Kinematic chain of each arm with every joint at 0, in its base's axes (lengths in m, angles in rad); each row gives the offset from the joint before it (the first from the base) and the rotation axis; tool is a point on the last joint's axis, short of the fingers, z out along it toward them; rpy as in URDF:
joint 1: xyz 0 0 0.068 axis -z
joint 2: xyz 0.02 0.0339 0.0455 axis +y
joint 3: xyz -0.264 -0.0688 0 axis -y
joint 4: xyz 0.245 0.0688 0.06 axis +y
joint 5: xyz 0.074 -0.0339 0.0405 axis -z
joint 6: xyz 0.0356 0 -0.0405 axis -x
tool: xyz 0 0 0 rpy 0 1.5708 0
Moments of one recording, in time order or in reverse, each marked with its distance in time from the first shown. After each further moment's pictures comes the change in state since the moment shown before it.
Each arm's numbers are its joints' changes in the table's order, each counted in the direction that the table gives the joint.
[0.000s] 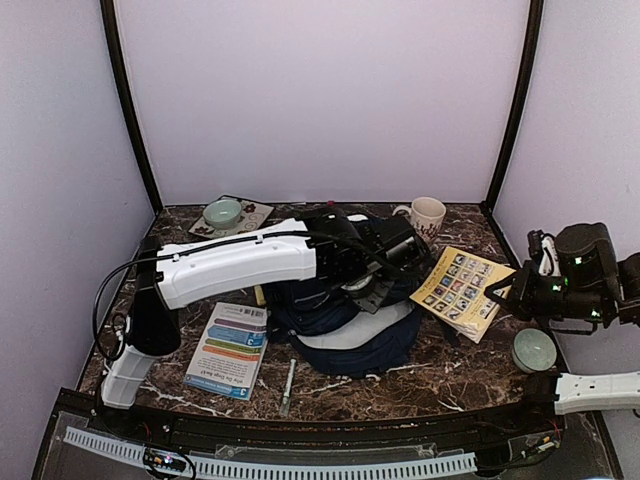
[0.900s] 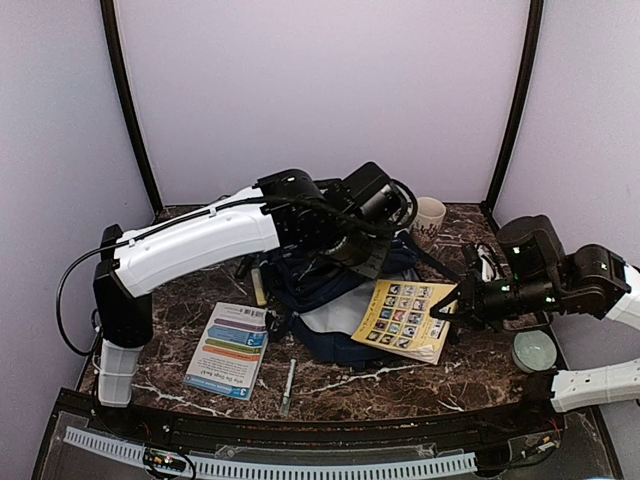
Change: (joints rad) left arm -0.026 -0.143 0.000 -0.091 0.083 0.051; right arm 0.041 0.206 -0.064 -0.245 -0.396 0.098
